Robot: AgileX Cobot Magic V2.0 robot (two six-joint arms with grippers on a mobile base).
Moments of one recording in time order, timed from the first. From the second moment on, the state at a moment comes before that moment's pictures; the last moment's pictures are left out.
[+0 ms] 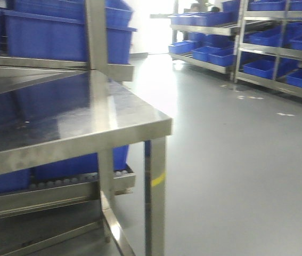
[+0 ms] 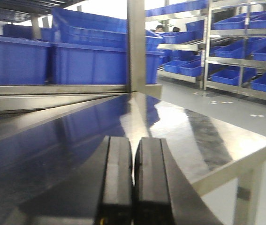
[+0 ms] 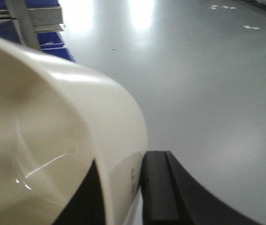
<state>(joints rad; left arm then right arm) -0.15 -0.01 0.01 -0.07 0.01 0.10 0.08 0.47 -0.61 -0.05 0.54 0.15</state>
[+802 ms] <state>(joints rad) -0.15 -0.01 0.01 -0.07 0.01 0.10 0.08 0.47 -0.61 -0.05 0.54 0.15</state>
